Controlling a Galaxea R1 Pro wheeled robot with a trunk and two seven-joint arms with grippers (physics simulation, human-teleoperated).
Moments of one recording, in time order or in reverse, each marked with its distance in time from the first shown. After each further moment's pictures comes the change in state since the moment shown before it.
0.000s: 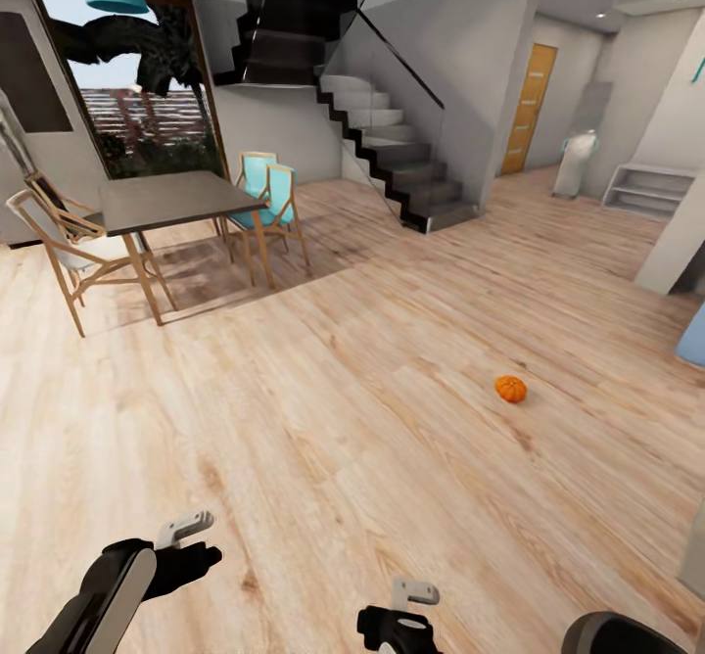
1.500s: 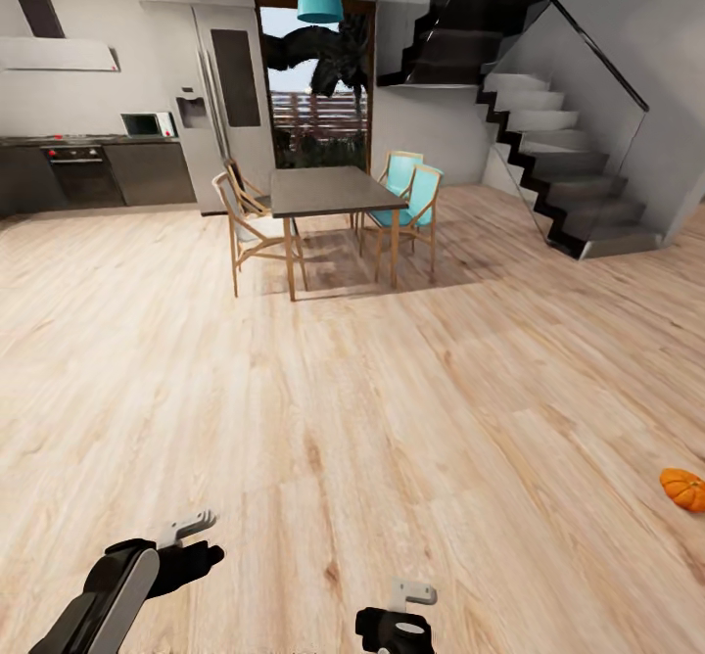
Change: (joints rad) left arm 0.000 -0.003 -0.012 0.000 0.001 -0.015 0.003; right arm 0.000 0.000 0.029 0.007 0.001 -0.025 0.000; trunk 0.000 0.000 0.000
